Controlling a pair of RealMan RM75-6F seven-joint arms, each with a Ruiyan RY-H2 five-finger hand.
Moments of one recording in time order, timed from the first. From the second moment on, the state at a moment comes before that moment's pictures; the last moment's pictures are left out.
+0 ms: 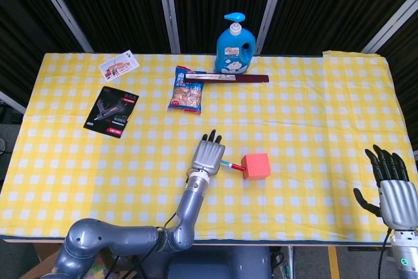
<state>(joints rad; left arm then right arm) -1.18 -2.18 -0.45 -1.13 0.52 1.09 1.01 0.06 -1.12 0.08 -1.60 -1.51 1.53 0.04</state>
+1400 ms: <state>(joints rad) -0.71 -1.50 -0.15 -1.56 0.73 1.18 0.70 0.07 -1.13 0.08 -1.61 -1.50 1.51 0.00</state>
